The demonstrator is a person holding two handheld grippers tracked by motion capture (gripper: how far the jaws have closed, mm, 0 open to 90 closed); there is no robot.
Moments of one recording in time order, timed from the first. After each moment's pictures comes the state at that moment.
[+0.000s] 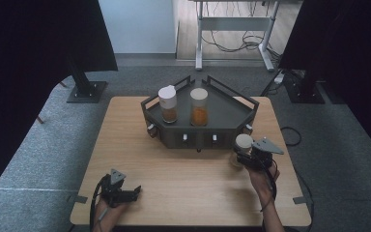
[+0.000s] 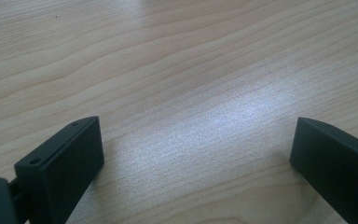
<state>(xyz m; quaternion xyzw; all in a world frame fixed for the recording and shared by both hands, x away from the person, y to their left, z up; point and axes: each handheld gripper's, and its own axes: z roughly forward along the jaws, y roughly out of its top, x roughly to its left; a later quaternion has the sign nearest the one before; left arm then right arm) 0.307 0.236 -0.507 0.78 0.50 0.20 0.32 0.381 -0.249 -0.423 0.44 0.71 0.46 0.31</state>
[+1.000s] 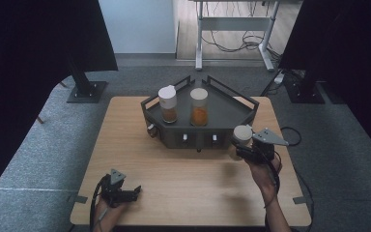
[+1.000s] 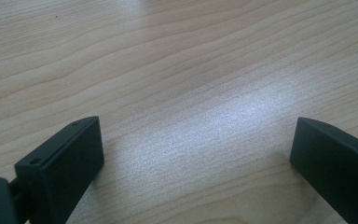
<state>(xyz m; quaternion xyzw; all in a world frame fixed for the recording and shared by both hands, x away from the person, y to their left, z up) 0.307 0.236 -0.507 0.78 0.50 0.21 0.32 0.375 -0.236 -0.367 0.41 0.71 0.48 0.30</state>
